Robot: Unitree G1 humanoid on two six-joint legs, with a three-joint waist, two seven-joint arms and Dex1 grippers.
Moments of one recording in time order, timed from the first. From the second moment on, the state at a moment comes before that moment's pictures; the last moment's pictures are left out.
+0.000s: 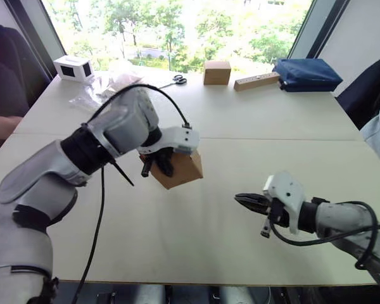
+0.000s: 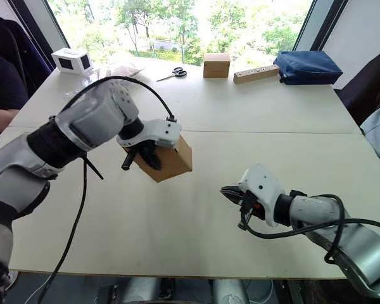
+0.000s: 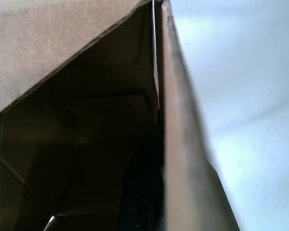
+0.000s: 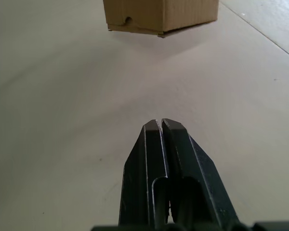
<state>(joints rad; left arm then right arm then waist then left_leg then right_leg) -1.34 0.69 -0.94 0.11 0.03 0.85 -1.61 0.00 -0.93 0.01 -0.77 0.60 0.71 0.52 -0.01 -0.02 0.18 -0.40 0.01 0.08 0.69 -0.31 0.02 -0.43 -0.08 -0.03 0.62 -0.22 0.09</state>
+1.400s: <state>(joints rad) -1.48 0.57 -0.47 0.34 -0.36 1.01 -1.40 -0.07 -0.77 0.03 -0.60 0.39 0.65 0.63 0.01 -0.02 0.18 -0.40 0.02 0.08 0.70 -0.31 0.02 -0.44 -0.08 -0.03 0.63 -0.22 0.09</state>
